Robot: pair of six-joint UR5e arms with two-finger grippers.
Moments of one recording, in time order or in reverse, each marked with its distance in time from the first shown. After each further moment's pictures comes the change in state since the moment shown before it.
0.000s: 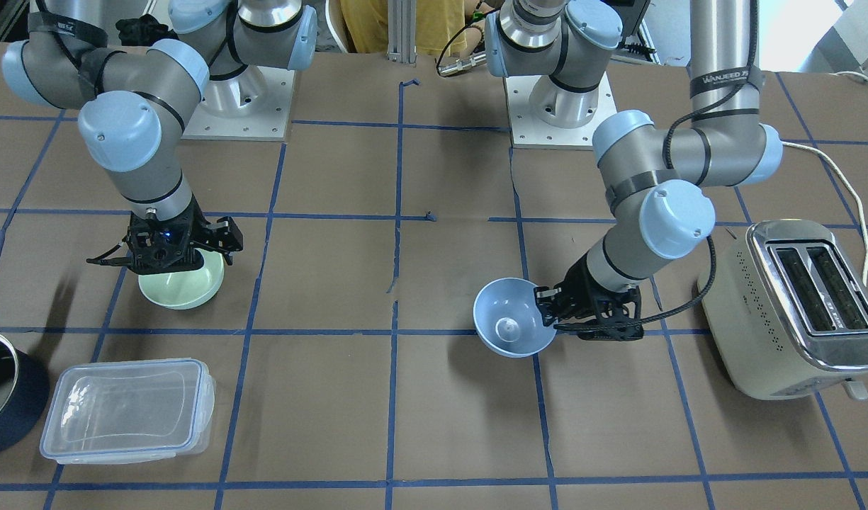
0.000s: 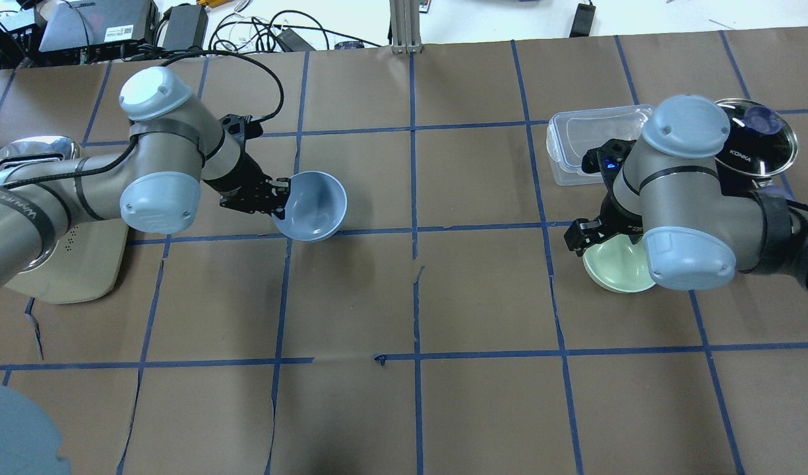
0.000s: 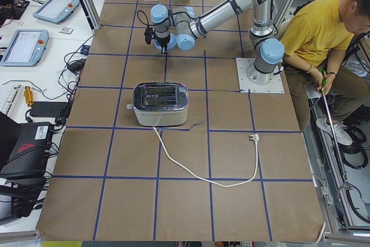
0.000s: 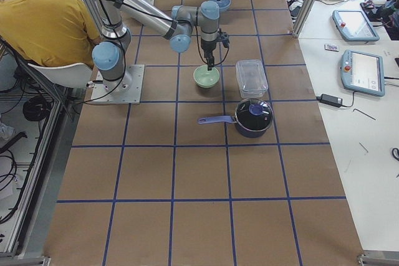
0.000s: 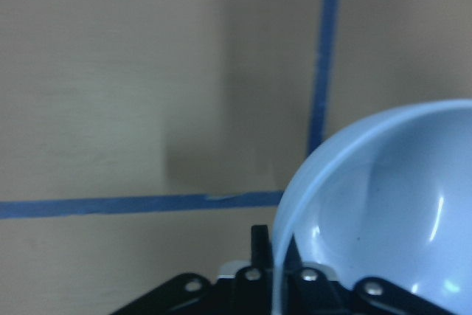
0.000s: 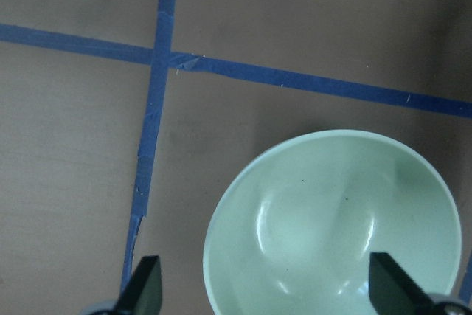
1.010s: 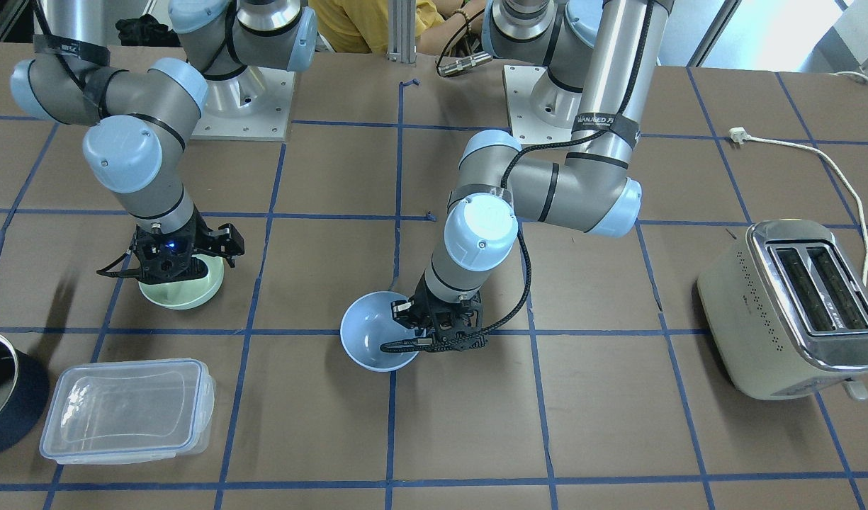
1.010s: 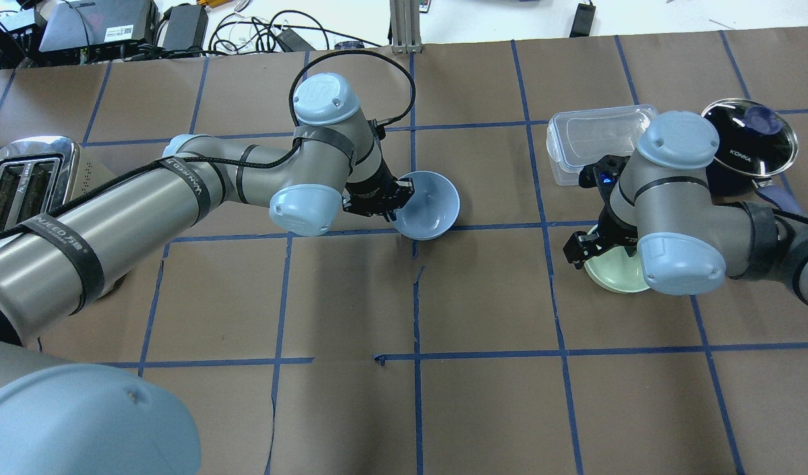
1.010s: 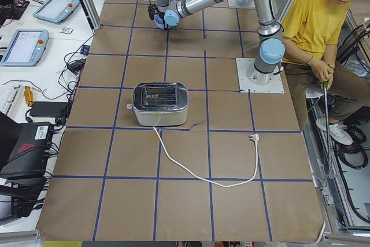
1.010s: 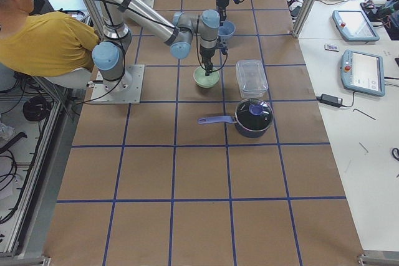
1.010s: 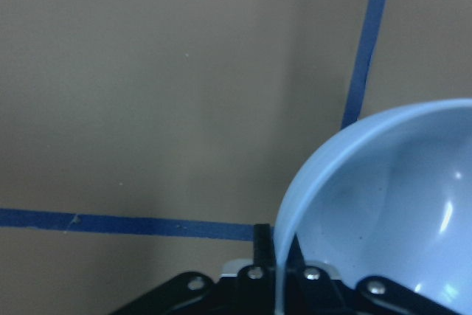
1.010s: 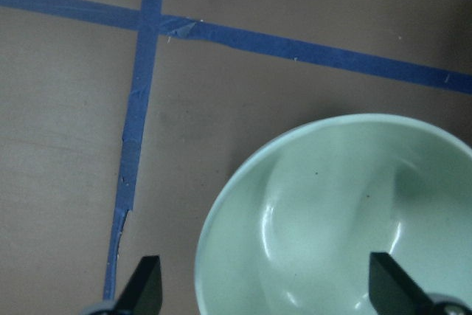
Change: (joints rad) left arm -0.293 -0.169 0.128 0.078 -0.003 -0.375; right arm -0.006 0.053 0.020 -0.020 0.001 -0.023
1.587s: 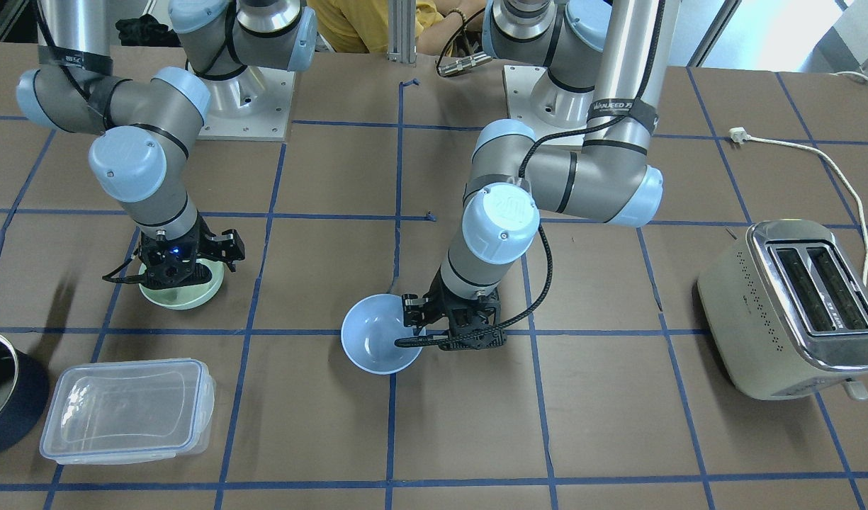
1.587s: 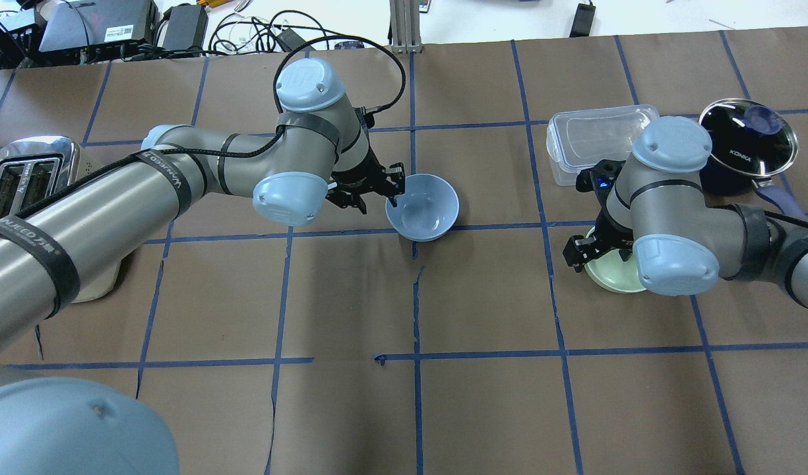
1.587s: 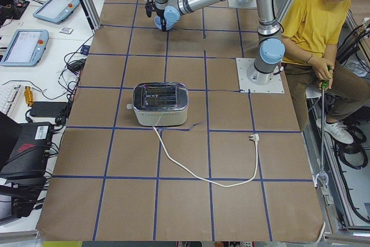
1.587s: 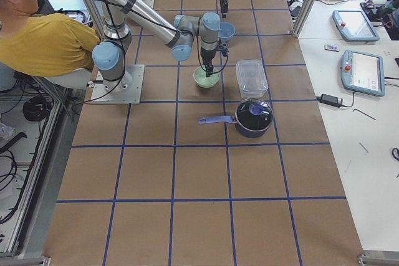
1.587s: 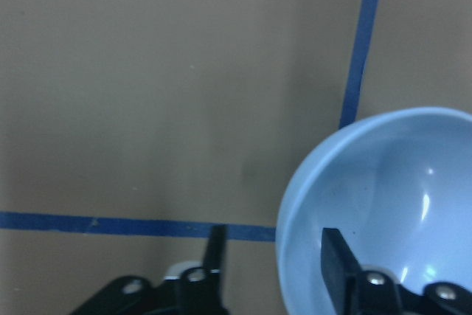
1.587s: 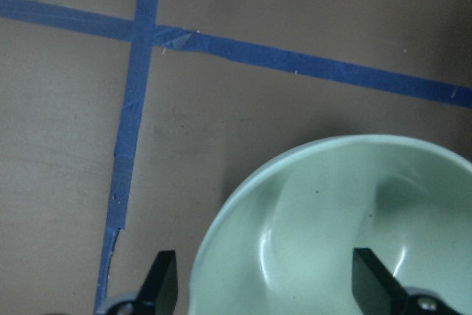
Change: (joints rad) left arm 0.061 0.100 0.030 -0.133 0.057 0.134; right arm 0.001 0.022 0.003 -0.054 0.000 -0.016
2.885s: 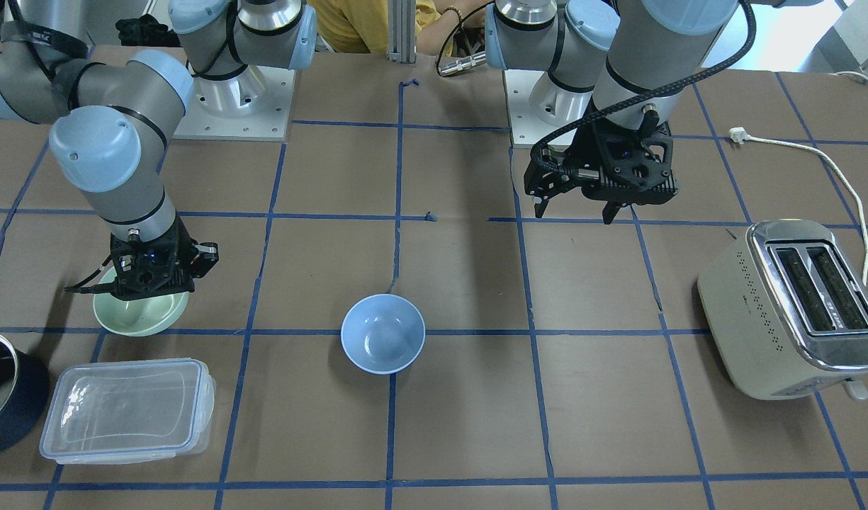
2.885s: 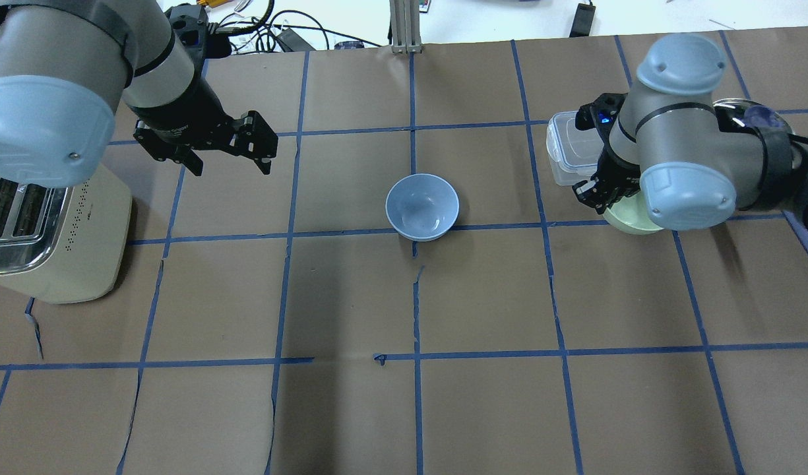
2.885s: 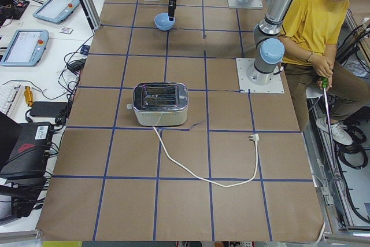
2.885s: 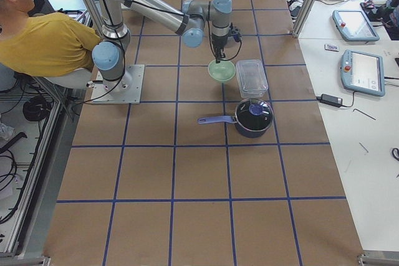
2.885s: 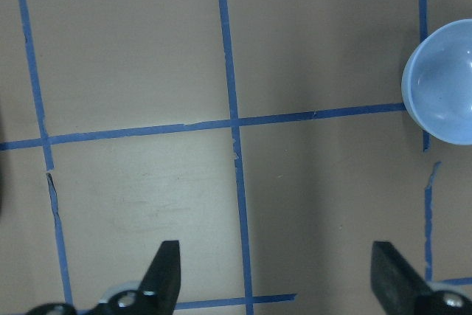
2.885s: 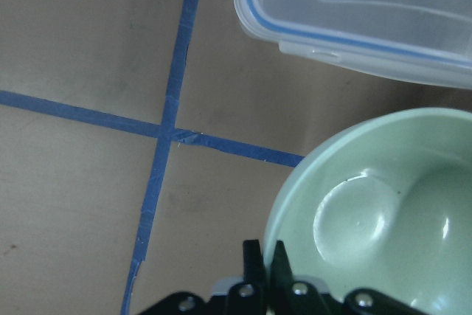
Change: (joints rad) left arm 0.170 0.375 0.041 -0.395 0.133 0.275; right arm 0.065 -0.014 -0.257 0.226 -0.016 0.052
